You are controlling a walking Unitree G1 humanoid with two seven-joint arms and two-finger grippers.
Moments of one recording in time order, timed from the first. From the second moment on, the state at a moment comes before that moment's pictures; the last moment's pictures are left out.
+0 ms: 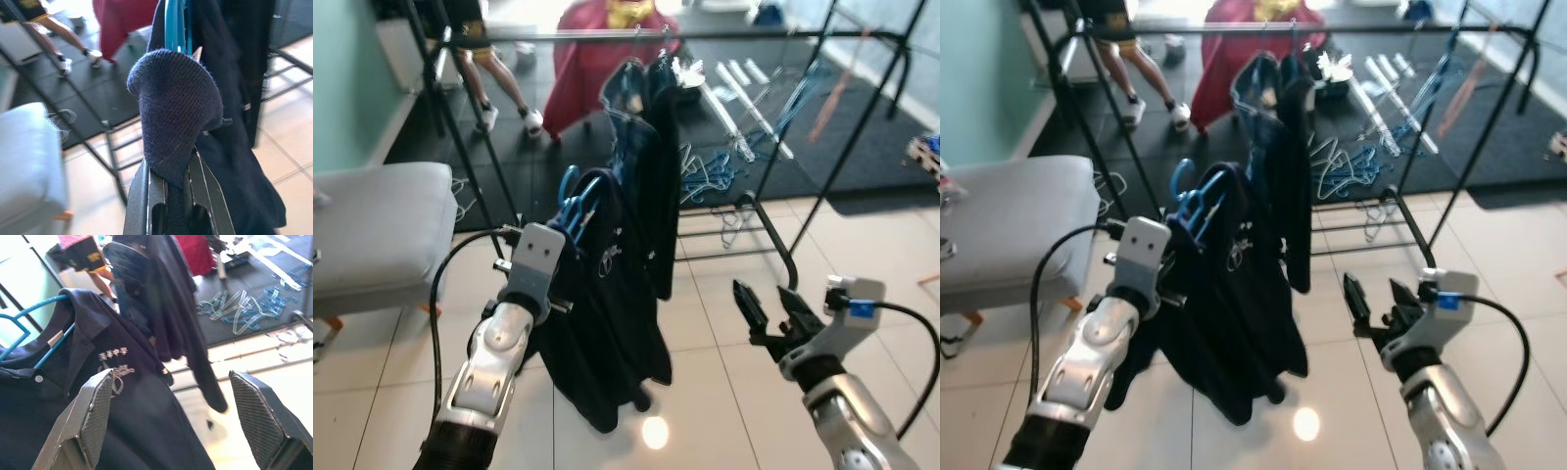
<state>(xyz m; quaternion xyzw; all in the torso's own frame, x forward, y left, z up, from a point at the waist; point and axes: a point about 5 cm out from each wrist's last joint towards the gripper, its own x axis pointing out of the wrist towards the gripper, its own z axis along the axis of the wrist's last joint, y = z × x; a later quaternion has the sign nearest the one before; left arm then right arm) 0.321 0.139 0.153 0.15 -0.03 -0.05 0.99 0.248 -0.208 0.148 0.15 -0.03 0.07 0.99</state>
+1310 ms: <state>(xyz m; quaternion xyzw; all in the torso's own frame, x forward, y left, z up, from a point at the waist) 0.357 0.131 0.205 0.17 -0.09 -0.01 0.98 0.248 -0.201 0.145 0.16 -0.03 0.08 0.98</state>
